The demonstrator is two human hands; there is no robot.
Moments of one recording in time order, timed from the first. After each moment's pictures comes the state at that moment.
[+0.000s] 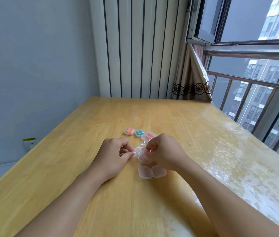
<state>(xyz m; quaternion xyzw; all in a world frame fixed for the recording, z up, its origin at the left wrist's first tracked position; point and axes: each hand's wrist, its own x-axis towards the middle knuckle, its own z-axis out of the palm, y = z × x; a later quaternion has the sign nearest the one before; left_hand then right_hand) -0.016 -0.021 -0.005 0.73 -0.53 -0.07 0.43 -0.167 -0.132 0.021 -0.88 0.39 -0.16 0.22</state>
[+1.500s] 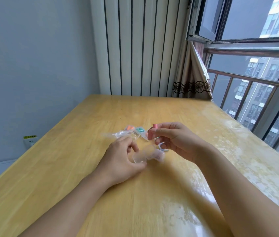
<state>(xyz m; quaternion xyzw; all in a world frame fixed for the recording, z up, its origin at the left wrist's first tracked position) -0.048 -0.009 0.003 0.75 -0.52 -0.09 0.40 -0.195 -0.162 0.043 -0.69 0.22 -0.19 0.66</state>
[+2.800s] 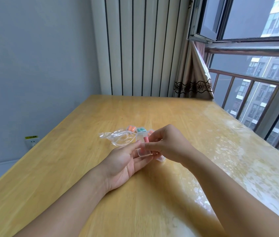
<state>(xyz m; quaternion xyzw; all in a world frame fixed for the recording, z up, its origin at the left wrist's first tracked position) -0.058 -0.013 0.016 0.41 -0.24 -0.59 0.65 -0.181 -0.125 0.046 -0.84 0.29 -0.20 0.41</state>
